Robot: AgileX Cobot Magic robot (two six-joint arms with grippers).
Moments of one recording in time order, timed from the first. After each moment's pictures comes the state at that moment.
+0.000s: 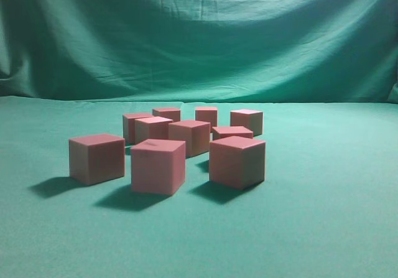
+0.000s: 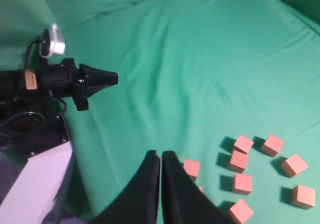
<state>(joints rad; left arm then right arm) -0.01 -0.01 0.02 -0.19 0.36 -0.08 0.98 1.12 -1.54 0.15 1.15 -0.14</state>
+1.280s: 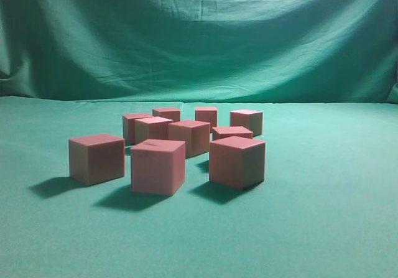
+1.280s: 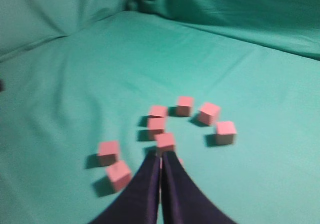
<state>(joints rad) -0.01 -0.01 0.02 -0.19 0.36 -0.08 0.63 0.38 -0.48 0.21 0.53 -0.14</state>
